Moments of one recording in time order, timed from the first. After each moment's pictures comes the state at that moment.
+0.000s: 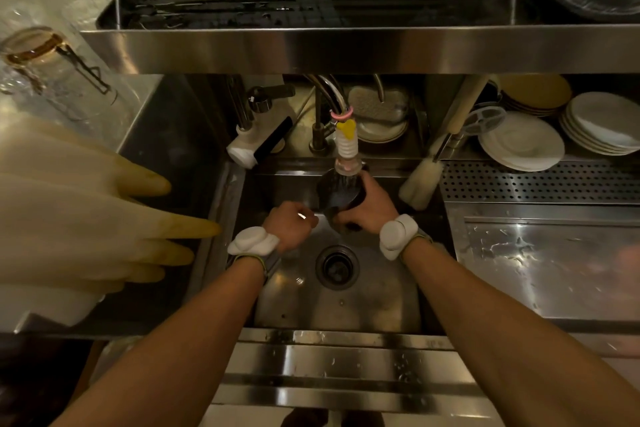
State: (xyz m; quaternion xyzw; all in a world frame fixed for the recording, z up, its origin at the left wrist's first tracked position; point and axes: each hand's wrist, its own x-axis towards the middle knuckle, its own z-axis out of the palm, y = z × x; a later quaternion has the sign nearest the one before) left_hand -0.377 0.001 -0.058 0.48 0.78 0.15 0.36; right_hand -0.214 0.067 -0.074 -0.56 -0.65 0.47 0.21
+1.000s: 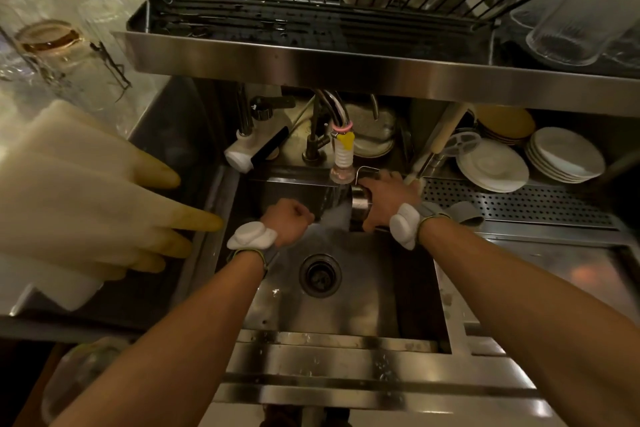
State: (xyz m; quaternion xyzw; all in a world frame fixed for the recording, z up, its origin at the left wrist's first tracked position) left_hand -0.377 0.006 -0.051 0.50 0.75 0.19 0.38; right_hand -0.183 0.087 -0.009 -0.55 -0.81 0.12 -0.17
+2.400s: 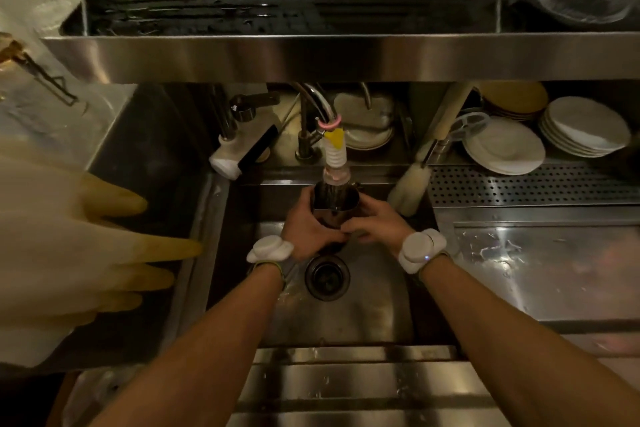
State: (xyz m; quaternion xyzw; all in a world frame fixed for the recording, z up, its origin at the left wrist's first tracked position) left_hand -0.340 0.021 -0.075 0.49 0.67 0.34 0.44; right_hand -0.184 0.059 -0.057 -0.53 -0.54 0.63 0.18
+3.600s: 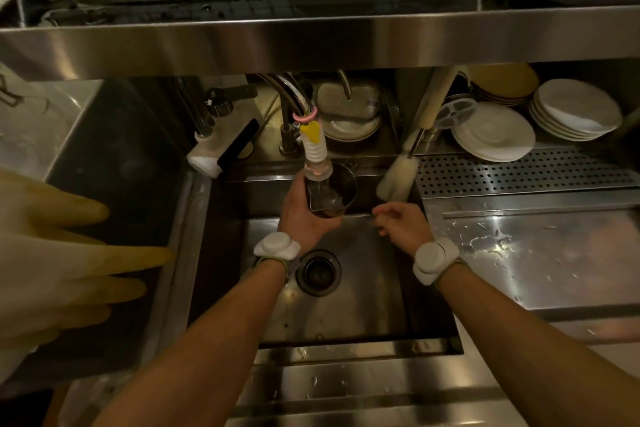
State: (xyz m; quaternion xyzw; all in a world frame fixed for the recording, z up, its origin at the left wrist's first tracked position) left_hand -0.324 0.038 -0.099 0.56 0.64 0.42 0.32; right_hand -0.129 0.061 -0.100 -0.66 -0.54 0.47 0.23
